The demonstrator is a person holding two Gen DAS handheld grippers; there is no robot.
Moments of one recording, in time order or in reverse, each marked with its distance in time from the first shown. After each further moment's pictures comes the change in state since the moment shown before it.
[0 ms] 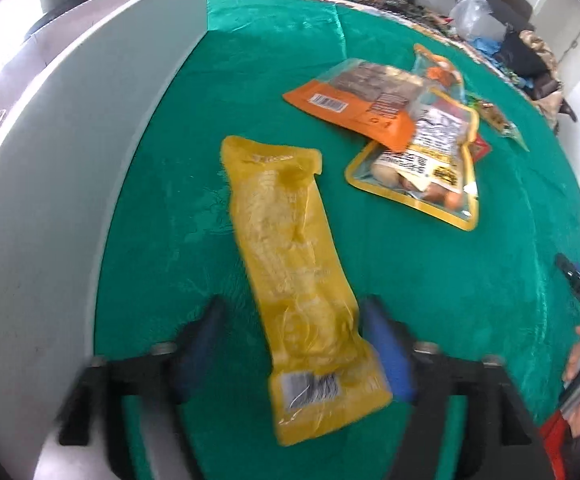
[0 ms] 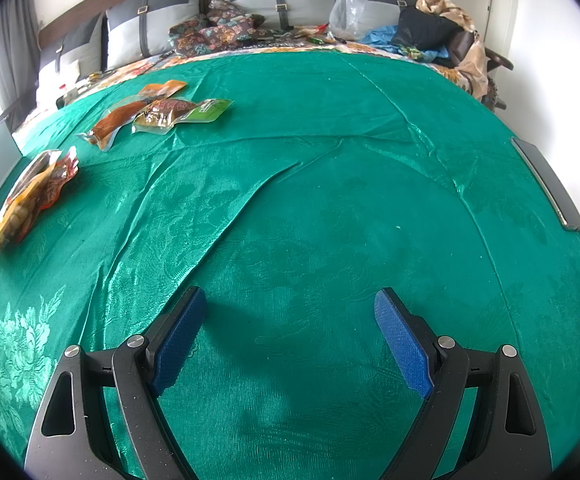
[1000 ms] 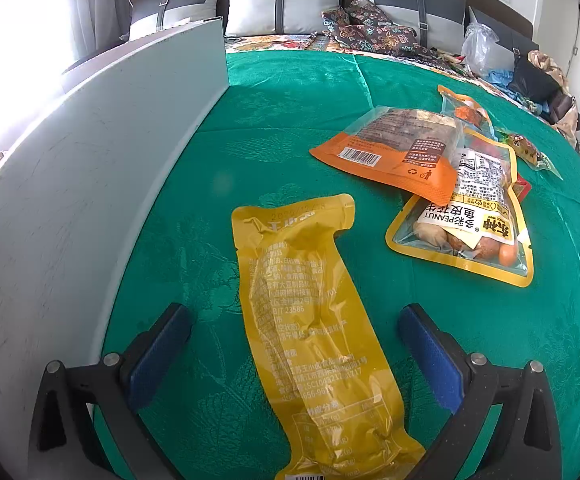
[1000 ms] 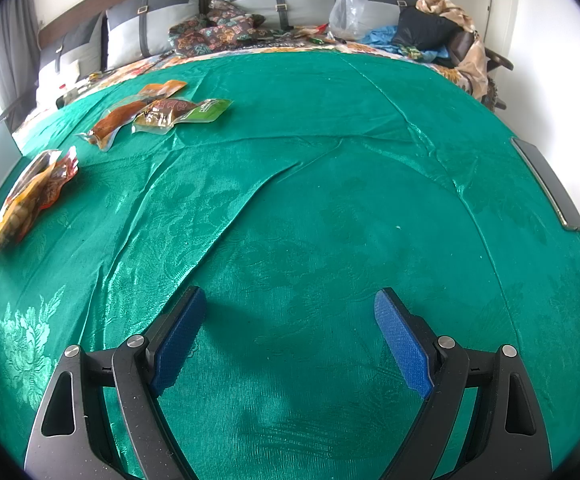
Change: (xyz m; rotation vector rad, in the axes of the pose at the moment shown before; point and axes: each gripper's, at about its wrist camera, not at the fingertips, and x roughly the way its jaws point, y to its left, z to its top) left arm 0.020 0.002 0.009 0.030 -0.248 0.132; right arm 0.000 0.000 0.000 -0.001 0.000 0.000
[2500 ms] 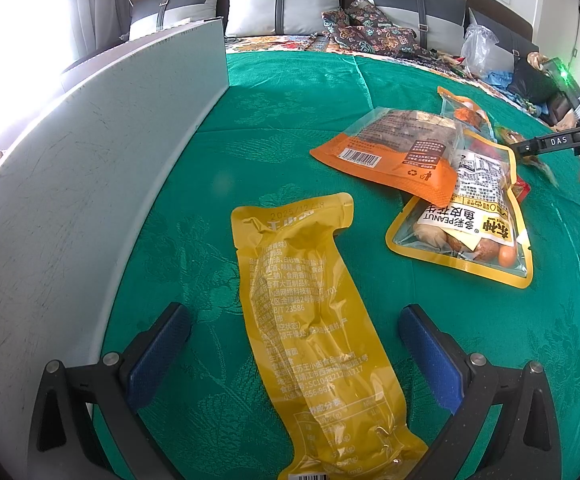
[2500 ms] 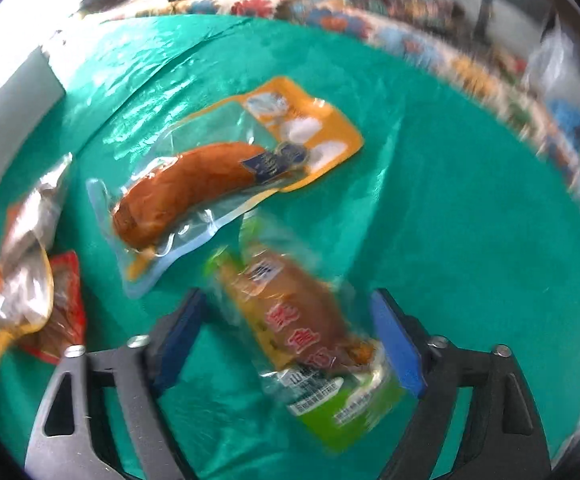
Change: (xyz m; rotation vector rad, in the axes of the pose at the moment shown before) left arm -0.003 0.002 -0.001 -0.003 -0.003 -0.004; right arm 0.130 0.135 0.183 -0.491 0.254 0.288
